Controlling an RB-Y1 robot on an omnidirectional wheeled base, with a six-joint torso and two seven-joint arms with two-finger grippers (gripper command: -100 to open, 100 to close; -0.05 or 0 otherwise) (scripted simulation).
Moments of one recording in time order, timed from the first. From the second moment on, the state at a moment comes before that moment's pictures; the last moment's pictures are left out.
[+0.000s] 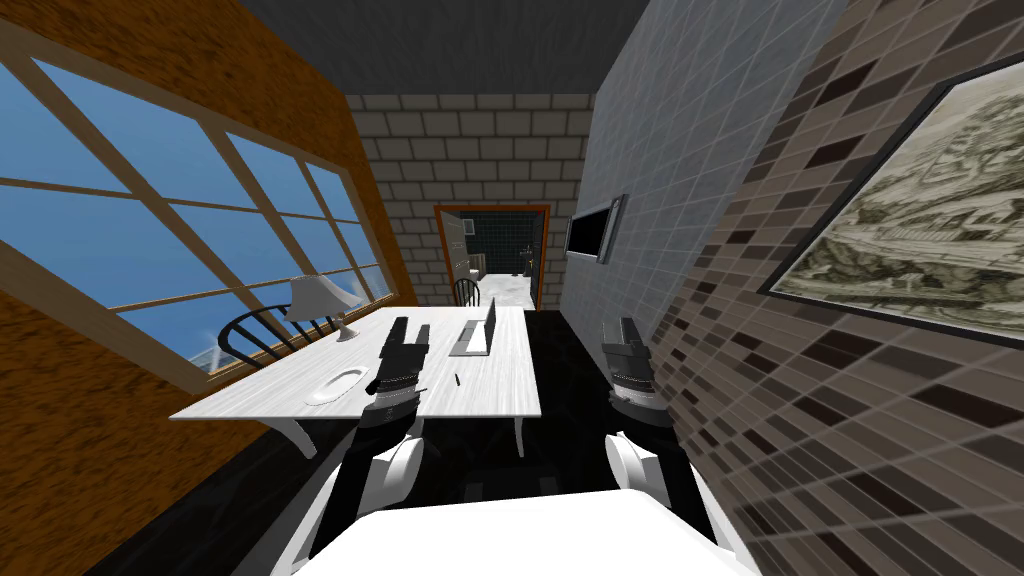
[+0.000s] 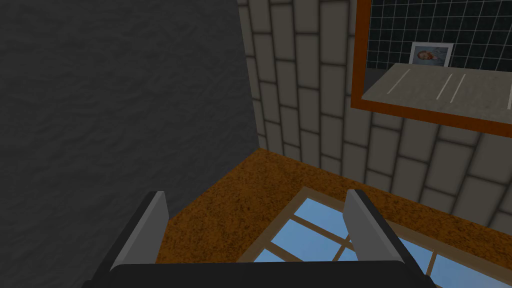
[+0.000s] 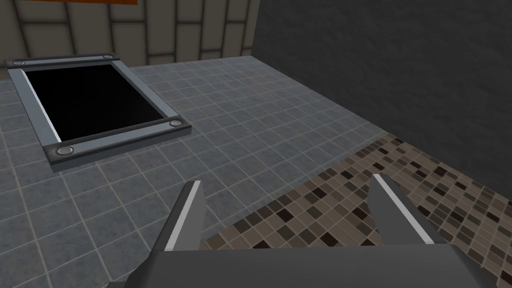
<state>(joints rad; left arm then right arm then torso) 0.46 -0.01 -0.04 -2.21 -0.04 -0.51 0.01 0.51 0.02 -0.04 -2.21 0.00 -0.60 0.10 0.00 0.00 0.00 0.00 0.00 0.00</state>
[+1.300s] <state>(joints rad) 0.45 0.06 -0.03 -2.19 -0.04 -0.50 0.01 0.51 0.02 -0.04 -2.21 0.00 -0.60 0.10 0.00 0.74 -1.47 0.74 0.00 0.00</state>
